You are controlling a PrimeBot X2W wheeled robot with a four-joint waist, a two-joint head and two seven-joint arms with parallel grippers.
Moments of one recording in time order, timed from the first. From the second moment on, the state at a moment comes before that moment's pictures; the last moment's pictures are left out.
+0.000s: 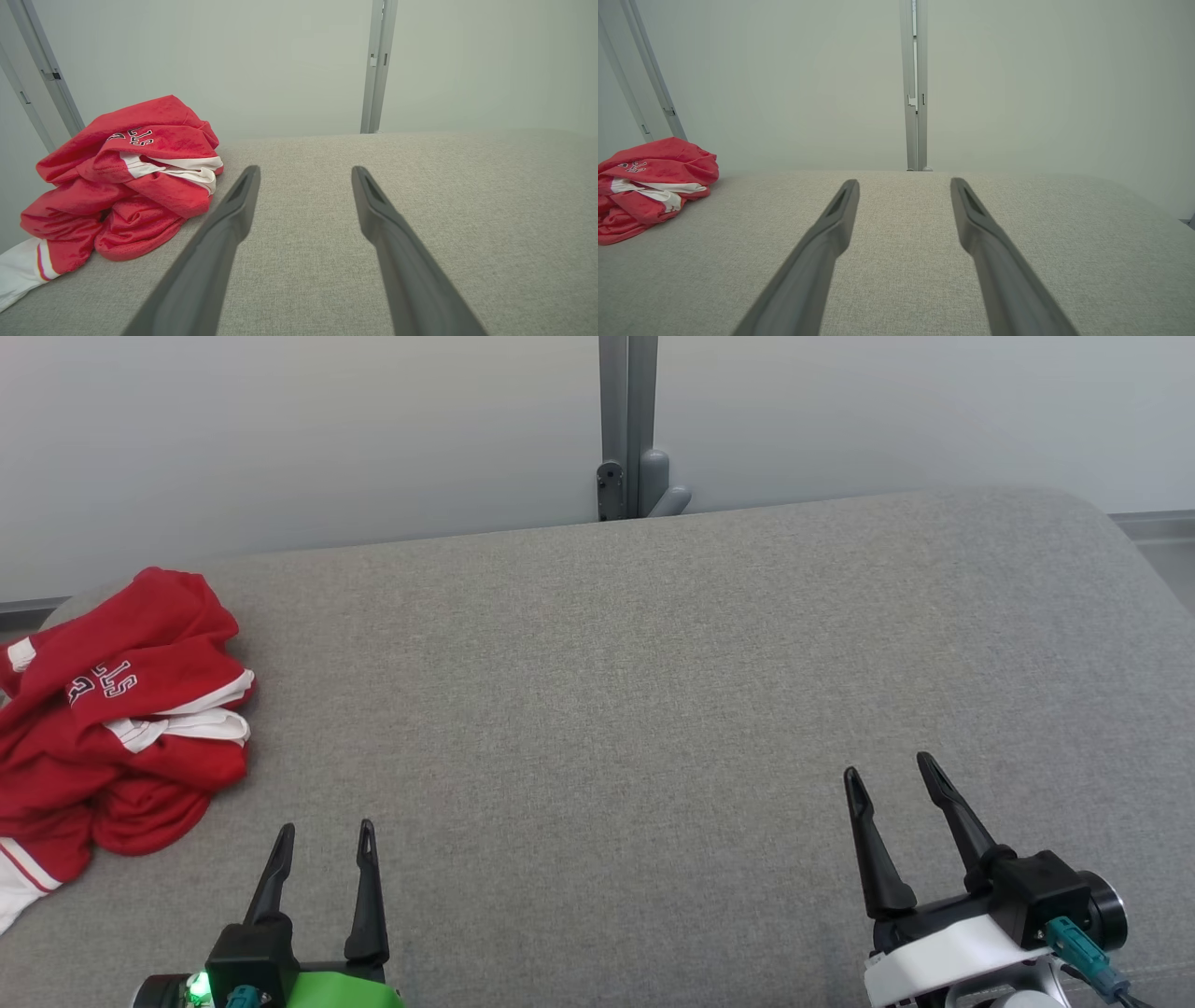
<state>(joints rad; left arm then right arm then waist) 0.07 0.05 -0.08 0.16 -0.10 -0.01 -0.26 0.06 -0.05 0.11 0.03 0.10 0.13 -0.26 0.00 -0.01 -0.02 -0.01</state>
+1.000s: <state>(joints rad) 0.04 0.05 -0.06 0.16 -0.12 -0.01 -0.26 0.06 -0.05 0.10 0.03 0.12 0.13 -0.26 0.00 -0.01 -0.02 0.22</state>
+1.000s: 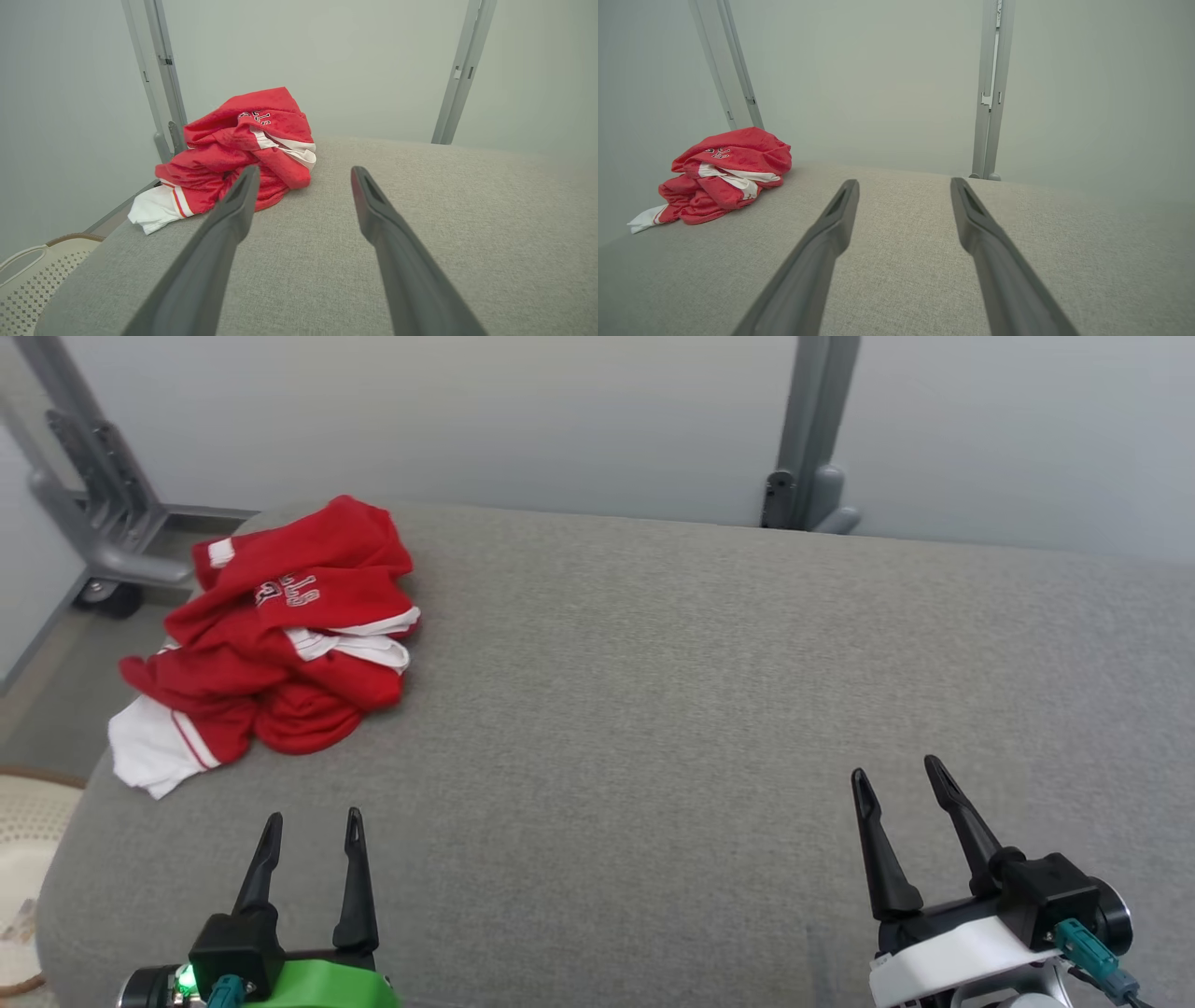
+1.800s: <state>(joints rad) 0.06 0.05 -0.01 0.15 -0.11 -0.02 -0.26 0.07 -0.05 0.12 0.03 0.13 0.13 -0.26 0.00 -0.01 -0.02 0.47</state>
